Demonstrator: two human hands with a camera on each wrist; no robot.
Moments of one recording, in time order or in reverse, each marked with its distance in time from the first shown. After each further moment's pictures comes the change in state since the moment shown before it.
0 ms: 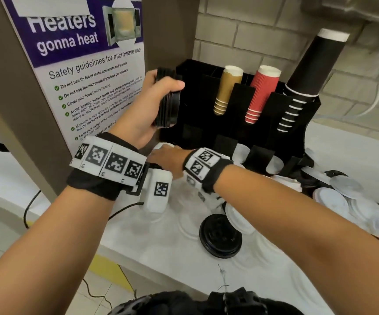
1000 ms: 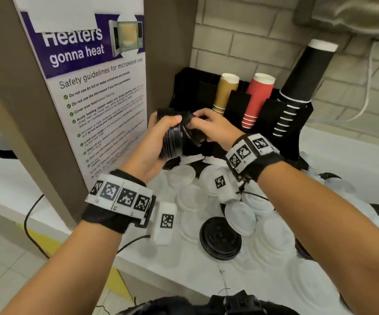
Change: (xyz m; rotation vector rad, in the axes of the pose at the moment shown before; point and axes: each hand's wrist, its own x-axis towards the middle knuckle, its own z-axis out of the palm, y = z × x) left_hand -0.025 -0.040 0.003 -0.191 0.077 -0.169; right_hand -0.082 0.063 -0.028 1.189 0.656 0.386
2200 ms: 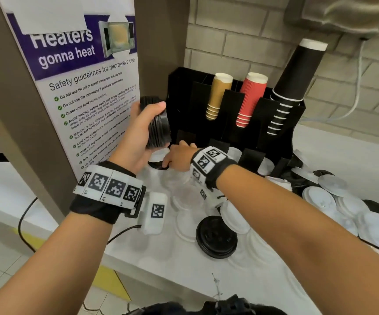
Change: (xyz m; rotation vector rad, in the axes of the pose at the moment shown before) left_hand 0.013 0.011 -0.010 0.012 0.044 0.123; right_hand 0.021 0.016 0.075 -1.097 -0.432 0.124
